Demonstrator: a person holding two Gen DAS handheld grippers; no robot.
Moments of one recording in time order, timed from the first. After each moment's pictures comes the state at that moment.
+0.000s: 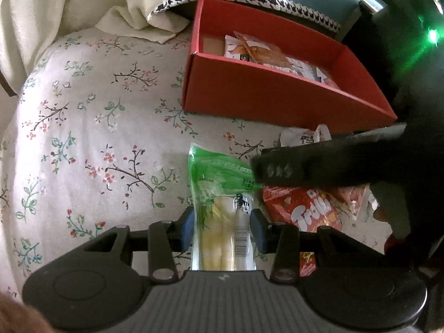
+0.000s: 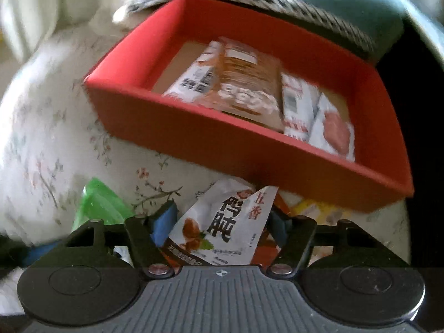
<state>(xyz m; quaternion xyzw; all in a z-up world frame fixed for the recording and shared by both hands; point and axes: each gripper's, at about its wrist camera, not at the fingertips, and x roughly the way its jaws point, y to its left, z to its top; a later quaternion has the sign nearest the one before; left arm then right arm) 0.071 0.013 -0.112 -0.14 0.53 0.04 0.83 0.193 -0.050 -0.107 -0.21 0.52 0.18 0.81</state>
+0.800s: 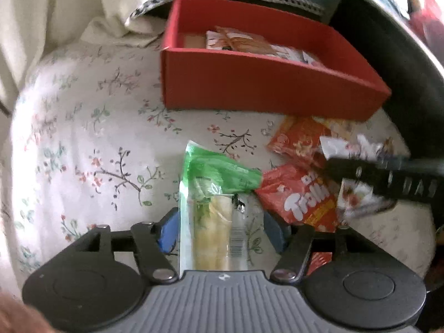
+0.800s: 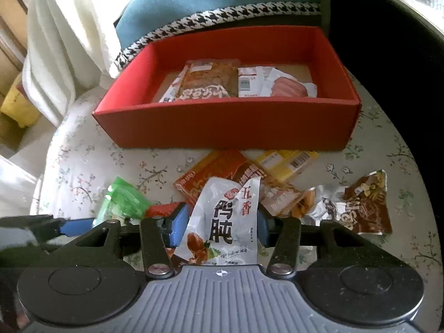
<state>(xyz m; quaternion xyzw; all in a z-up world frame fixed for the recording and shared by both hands) 0.071 -0.014 -0.114 -0.08 0.53 0.03 0.84 0.172 -0.169 -0.088 0.01 0.51 0.23 0.83</state>
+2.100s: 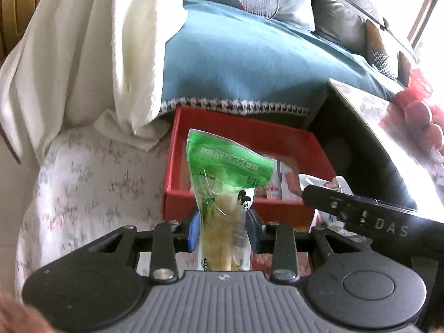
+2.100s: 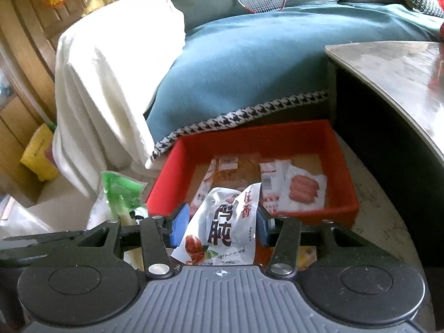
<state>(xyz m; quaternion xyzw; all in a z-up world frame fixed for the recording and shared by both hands) 0.094 0.002 -0.013 -0.13 0.41 0.05 0.90 0.179 -0.164 -0.003 0.07 0.40 0.24 0.88</state>
